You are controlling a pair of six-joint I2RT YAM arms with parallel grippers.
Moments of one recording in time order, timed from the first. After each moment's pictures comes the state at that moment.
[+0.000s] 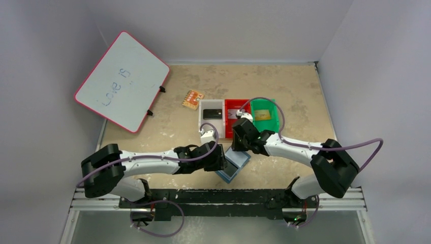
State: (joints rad) left arm -1.17 1.39 0.70 -0.16 -0.22 -1.14; right arm 0.80 1.43 0.75 -0.27 0.19 0.70
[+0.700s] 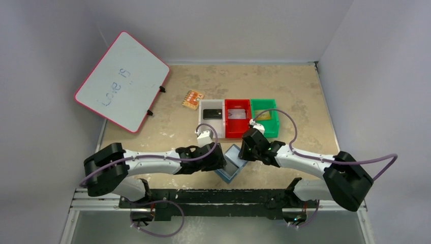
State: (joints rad) left arm -1.17 1.45 0.70 -0.16 -0.29 -1.22; right arm 0.80 1.27 0.54 -0.25 0.18 0.85
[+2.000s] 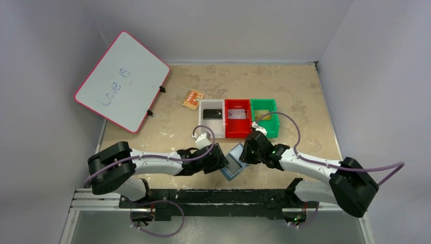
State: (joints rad) left arm -1.16 1.46 0.62 -0.03 -0.27 -1.39; right arm 0.80 1.19 0.48 -0.25 0.13 0.88
